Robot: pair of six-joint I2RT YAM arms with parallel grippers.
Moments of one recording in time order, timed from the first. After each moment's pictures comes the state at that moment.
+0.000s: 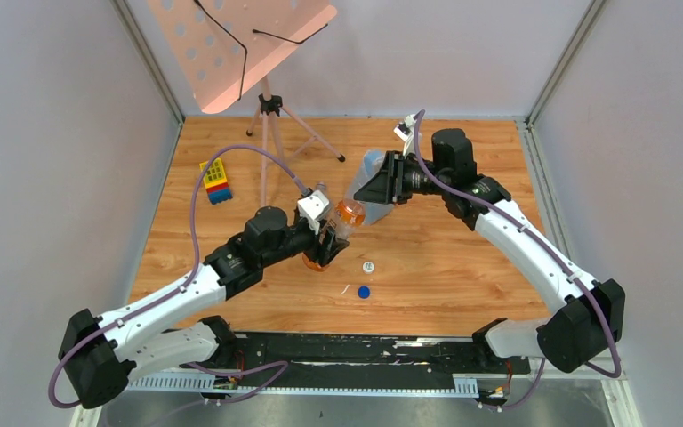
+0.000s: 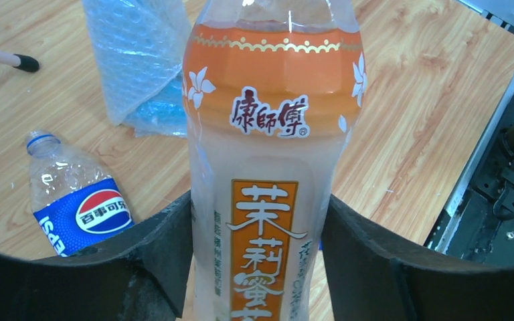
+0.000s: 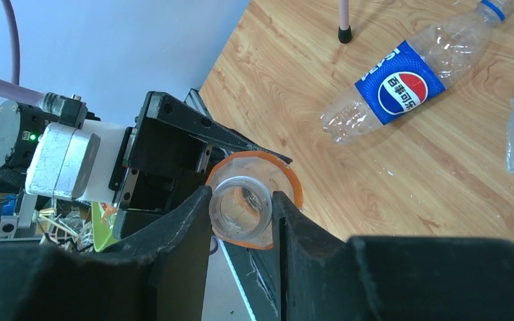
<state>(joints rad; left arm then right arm) -0.83 0.97 0.68 0.01 0.13 -0.07 0.49 1.32 1.21 -0.28 -0.71 0.59</state>
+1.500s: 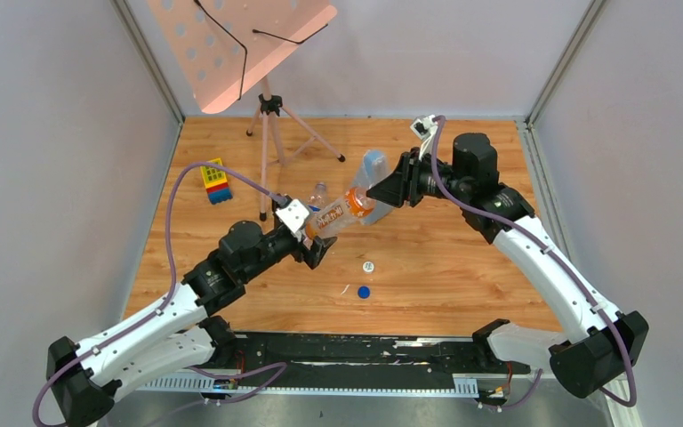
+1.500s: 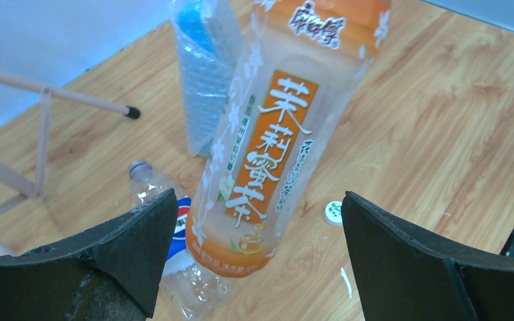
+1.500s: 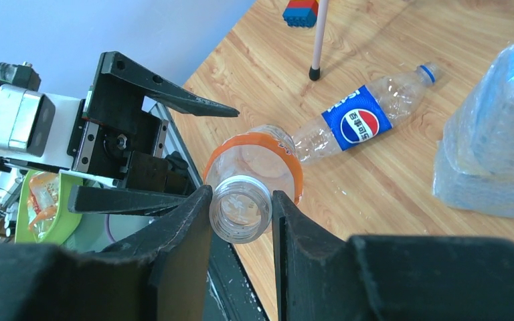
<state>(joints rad) -0.84 0.77 0.60 0.03 -0.04 0.05 0.47 1.18 1.19 -0.29 -0.64 0.42</state>
